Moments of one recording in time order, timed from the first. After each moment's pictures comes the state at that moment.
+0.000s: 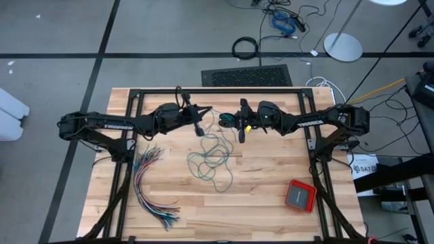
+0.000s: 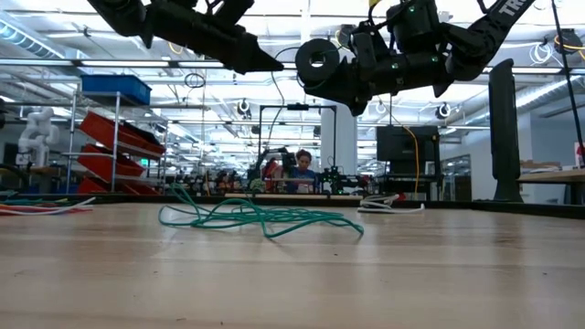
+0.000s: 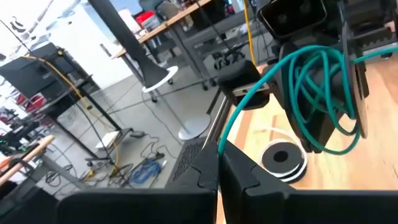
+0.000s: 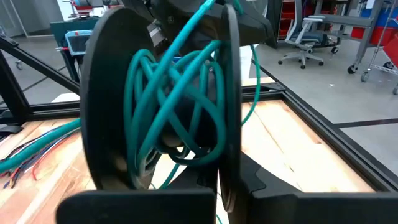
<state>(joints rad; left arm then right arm) 0.21 1.33 0.75 0.45 -0.26 0.50 -0.30 1.53 0.69 0.73 -0.21 0.04</state>
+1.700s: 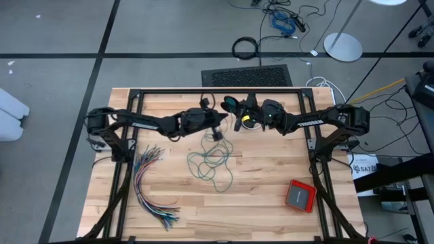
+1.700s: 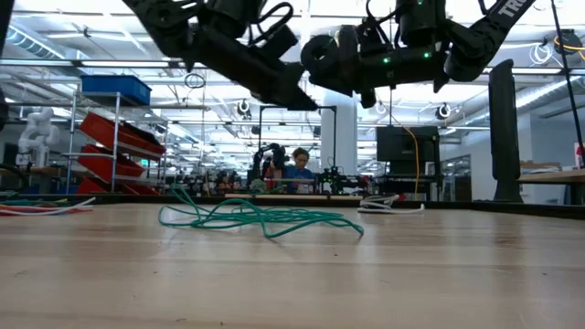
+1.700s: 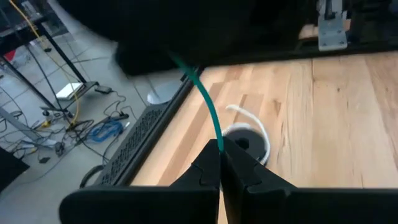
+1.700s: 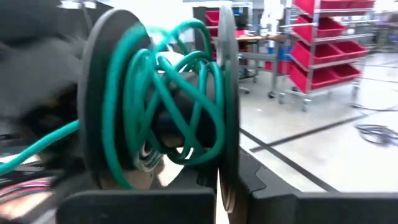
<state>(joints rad) 0.18 1.65 0.94 0.43 -0.27 0.24 -0.31 1.53 0.69 0.89 0.09 0.10</state>
